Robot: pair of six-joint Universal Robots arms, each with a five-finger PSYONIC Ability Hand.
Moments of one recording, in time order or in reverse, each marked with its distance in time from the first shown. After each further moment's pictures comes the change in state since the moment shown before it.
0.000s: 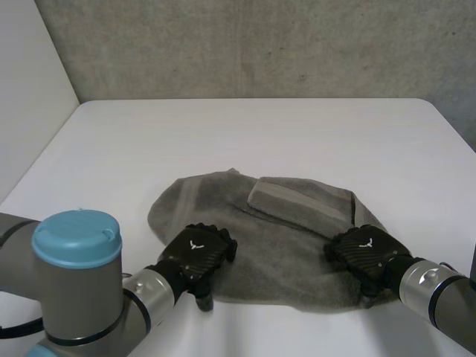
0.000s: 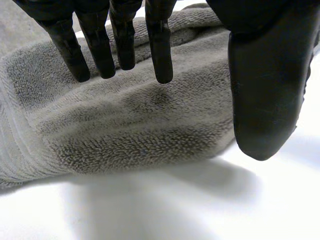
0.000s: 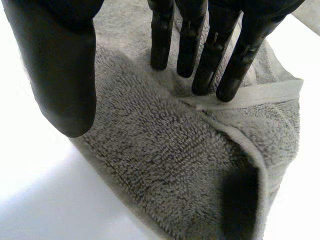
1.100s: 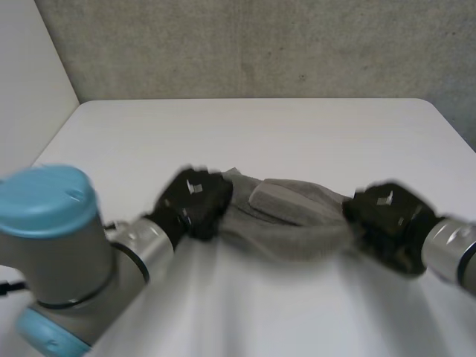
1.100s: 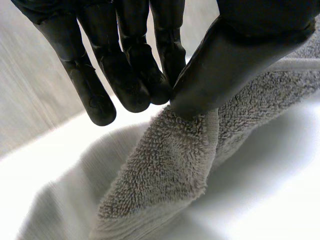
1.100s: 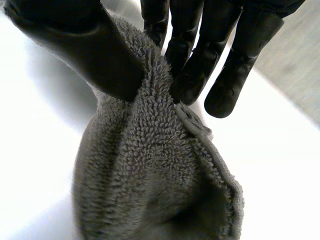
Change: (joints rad) left arm 0.021 0.126 0.132 0.040 0.009 -0.013; right arm -0.024 -0.158 -0.174 0.158 -0.023 0.060; left_hand 0.888 0.991 0.985 1.006 0.947; right_hand 0.763 0.728 0.742 0.766 0.763
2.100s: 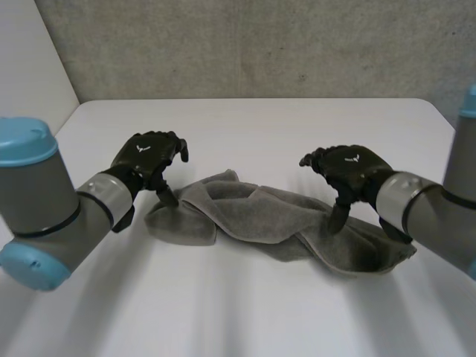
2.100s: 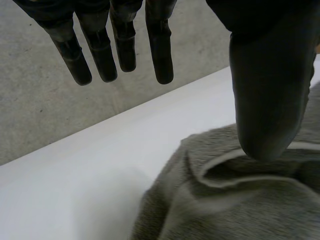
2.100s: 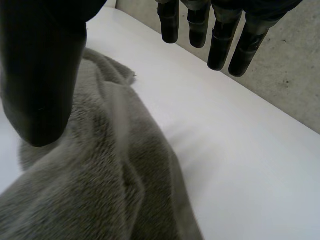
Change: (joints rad) left arm 0.221 -0.111 0.125 -0.033 0.036 -0.078; right arm 0.180 0.250 -0.329 0.008 0.128 0.283; left_hand -0.881 -0.973 -0.953 -0.976 -0.977; right_hand -1.091 -1.061 -1.072 -1.077 -1.099
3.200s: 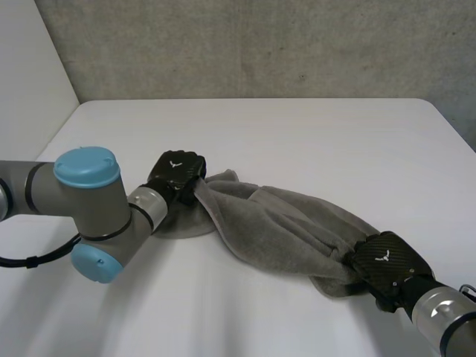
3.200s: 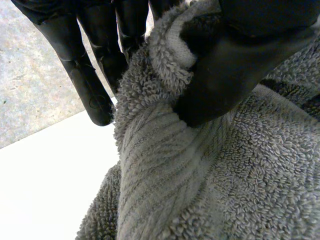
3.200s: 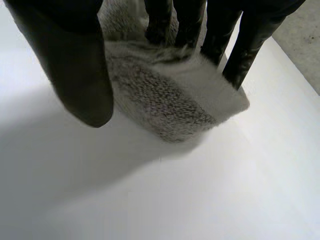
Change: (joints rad) left arm -0.069 -0.317 0.181 0.133 -0.023 0.035; right arm -0.163 -0.256 0.714 -0.335 0.001 -0.445; left_hand 0.884 0.928 0.913 0.975 0.922; right_hand 0.587 0.590 0.577 0.564 0.587
